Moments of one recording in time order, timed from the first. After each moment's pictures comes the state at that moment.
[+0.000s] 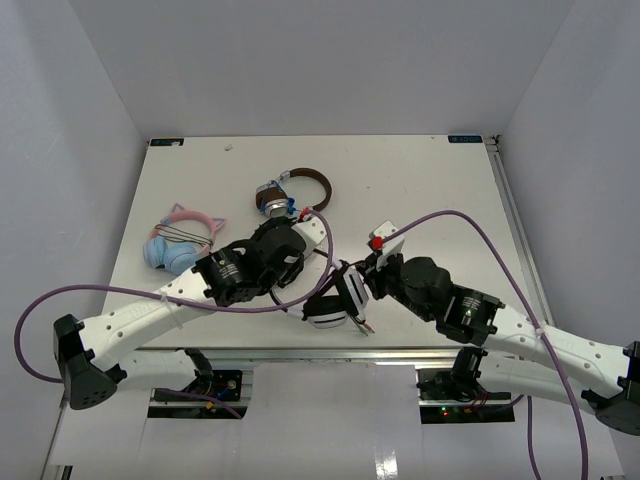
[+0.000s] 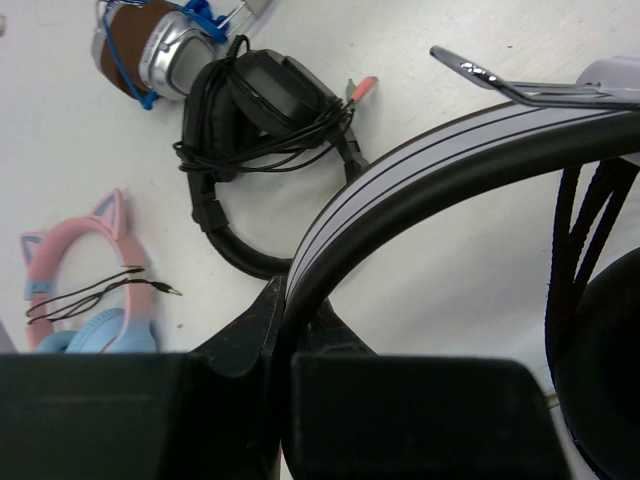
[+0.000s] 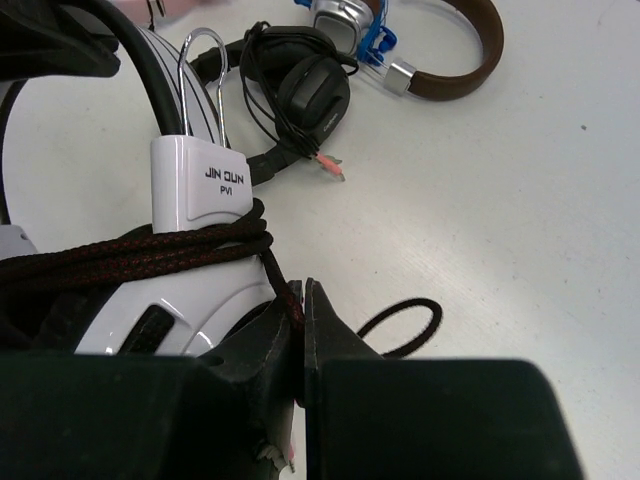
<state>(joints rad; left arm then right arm) -1.01 1.15 1.09 -0.72 -0.51 0.05 1.11 0.83 0.70 -0.18 0.33 0.09</state>
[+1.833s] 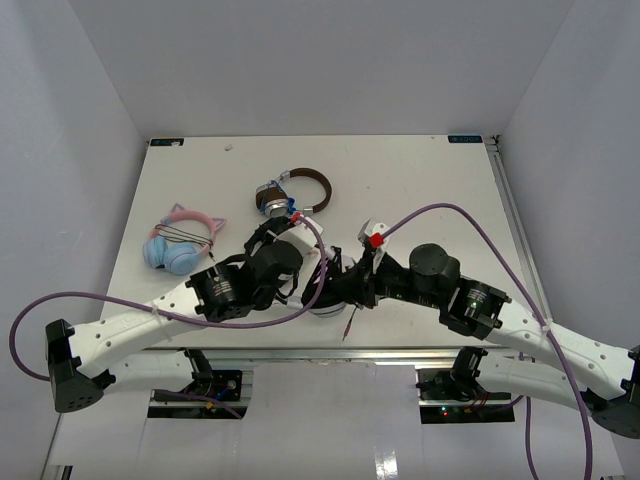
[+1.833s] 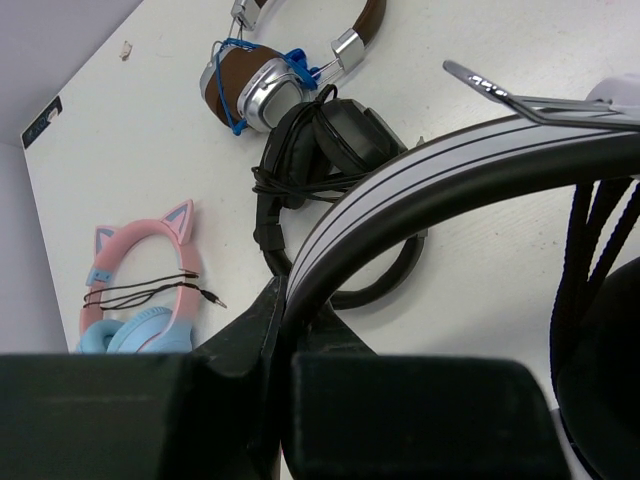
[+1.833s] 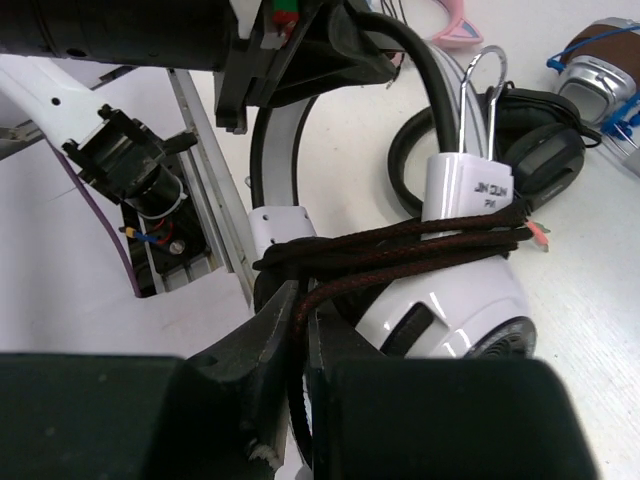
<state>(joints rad) -1.09 1.08 1.01 -0.58 -0.77 0.04 1.07 0.85 0.79 -0.14 -0.18 0.18</state>
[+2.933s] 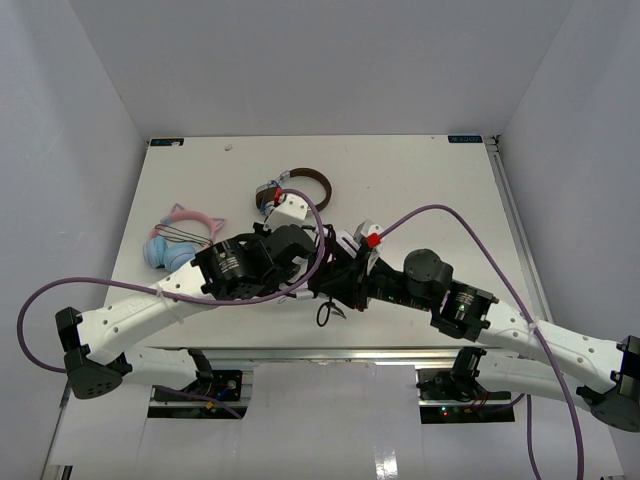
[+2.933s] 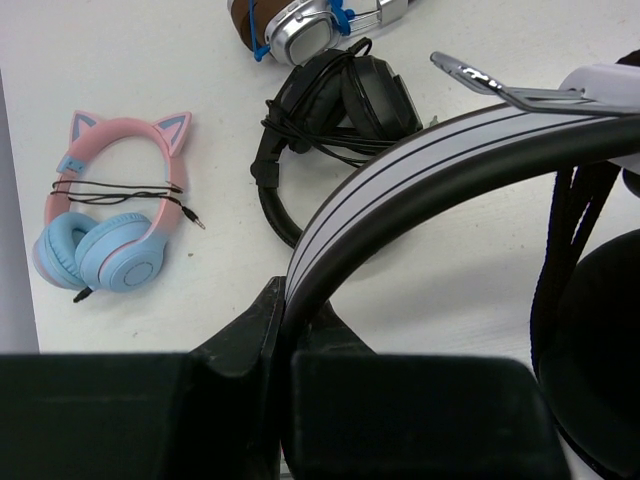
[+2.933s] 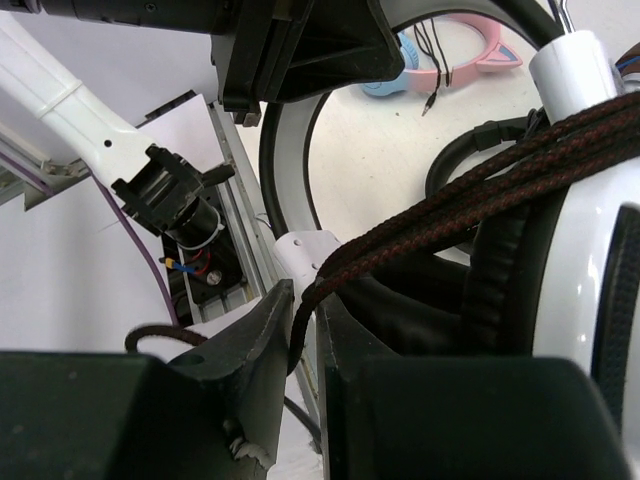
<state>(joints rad) -1.09 1.22 1.31 -0.99 -0.82 -0.40 1.10 0.88 0.72 0.04 -0.19 0.28</state>
